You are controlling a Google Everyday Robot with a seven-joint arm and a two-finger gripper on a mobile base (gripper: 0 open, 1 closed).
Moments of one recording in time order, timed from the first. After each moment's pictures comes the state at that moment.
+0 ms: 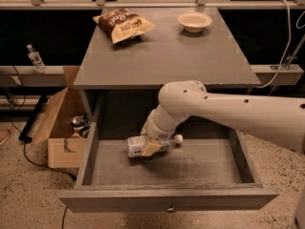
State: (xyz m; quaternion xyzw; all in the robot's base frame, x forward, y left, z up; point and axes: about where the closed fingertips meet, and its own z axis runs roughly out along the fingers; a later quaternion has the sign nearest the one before) arm 0.546 0.025 0.628 -0.74 0.64 0.10 0.19
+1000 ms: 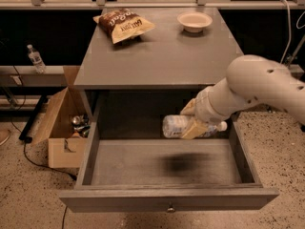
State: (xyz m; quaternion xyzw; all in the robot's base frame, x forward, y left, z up) arm 0.543 -0.104 0.742 -0.68 0.68 0.05 0.27
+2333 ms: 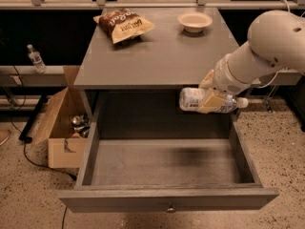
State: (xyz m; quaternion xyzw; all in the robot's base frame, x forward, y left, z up) arm 0.586 -0.159 0.814 -0.65 0.72 0.01 0.26
